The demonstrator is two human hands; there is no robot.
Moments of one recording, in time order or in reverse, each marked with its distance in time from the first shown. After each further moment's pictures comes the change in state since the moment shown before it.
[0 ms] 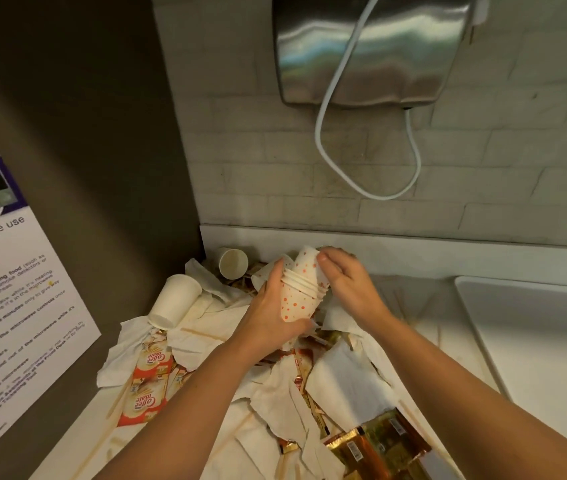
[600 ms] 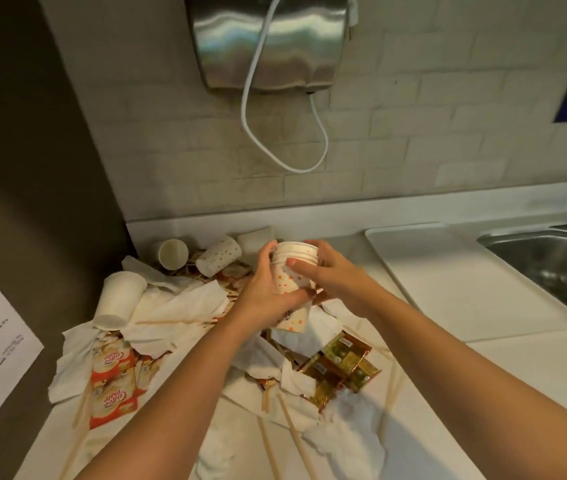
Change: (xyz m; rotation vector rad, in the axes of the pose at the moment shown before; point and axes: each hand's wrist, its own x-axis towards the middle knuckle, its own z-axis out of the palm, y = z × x) left_hand -0.047 0.042 0.005 -0.340 -0.304 0.025; right_hand -0.091 -0.039 -0.023 0.102 -0.005 0.473
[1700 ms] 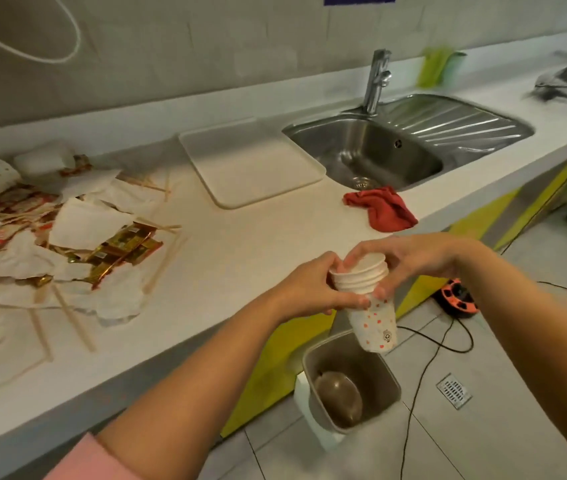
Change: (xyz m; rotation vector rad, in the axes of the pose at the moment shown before) left_hand -0.178 0.075 0.341 0.181 -0.782 0.117; right_hand -0.351 0.142 -0.271 -0.256 -0.272 0.460
